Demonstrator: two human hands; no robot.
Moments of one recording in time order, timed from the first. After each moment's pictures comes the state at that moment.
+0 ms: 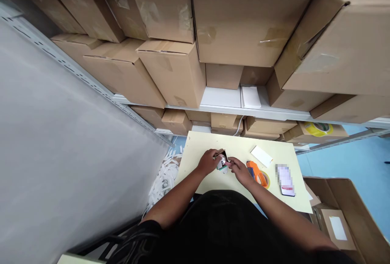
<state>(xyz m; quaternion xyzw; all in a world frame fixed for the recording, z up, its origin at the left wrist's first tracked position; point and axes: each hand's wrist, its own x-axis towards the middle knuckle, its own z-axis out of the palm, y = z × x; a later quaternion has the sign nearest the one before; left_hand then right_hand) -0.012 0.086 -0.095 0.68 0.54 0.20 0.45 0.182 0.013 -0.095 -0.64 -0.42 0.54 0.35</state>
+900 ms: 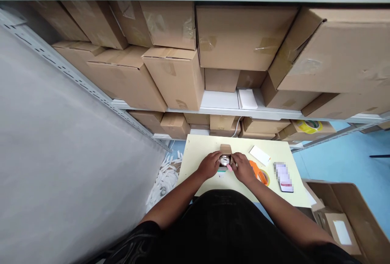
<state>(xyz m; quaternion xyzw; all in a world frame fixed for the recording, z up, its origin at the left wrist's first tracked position) -0.034 0.076 -0.101 0.78 0.40 0.23 0.43 0.186 0.013 -0.097 -0.67 -0.66 0.26 0.22</state>
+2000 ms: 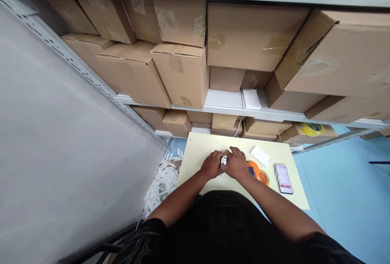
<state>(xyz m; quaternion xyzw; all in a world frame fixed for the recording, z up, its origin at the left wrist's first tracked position) -0.023 0.066 -0.105 0.81 0.43 0.18 0.36 0.136 0.037 -0.062 -0.70 -0.70 0.13 0.07</state>
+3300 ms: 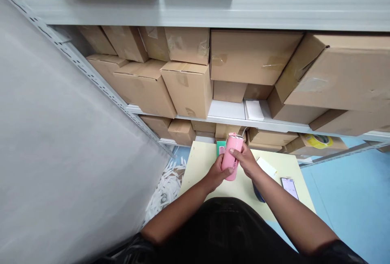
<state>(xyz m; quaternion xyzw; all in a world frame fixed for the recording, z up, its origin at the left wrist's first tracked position) -0.012 0.057 -0.005 0.42 0.29 0.42 0.75 0.147 0.079 0.031 -0.49 -0.40 0.56 0.54</state>
